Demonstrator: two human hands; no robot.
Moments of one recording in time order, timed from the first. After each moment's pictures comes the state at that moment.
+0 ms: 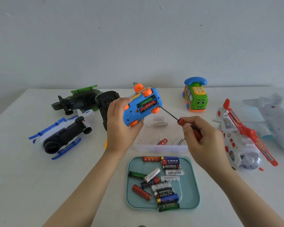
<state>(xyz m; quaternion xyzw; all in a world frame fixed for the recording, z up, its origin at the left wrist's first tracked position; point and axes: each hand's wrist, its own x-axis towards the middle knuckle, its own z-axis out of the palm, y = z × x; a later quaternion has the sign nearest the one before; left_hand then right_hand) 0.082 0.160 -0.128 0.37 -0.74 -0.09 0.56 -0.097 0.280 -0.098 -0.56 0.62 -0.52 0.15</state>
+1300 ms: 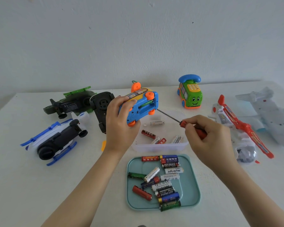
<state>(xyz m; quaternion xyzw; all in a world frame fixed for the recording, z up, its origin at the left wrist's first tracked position) 0.078 0.146 -0.137 0.32 -0.78 -0.01 0.54 -0.099 0.290 -0.088 -0.55 0.65 -0.51 0.11</state>
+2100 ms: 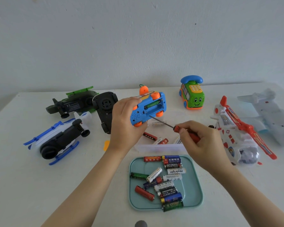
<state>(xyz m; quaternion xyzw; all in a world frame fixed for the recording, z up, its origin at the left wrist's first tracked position) 0.076 0.152 -0.129 0.33 -0.78 -0.10 0.53 -0.092 0.285 -0.098 -0.59 0.62 -0.48 0.15</state>
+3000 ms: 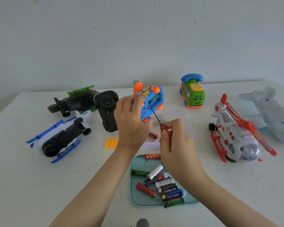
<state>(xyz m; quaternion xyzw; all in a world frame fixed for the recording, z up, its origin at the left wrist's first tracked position) 0.054 0.160 -0.123 0.38 -0.76 0.05 0.52 -0.030 0.285 -0.096 -0.56 0.68 -0.44 0.17</state>
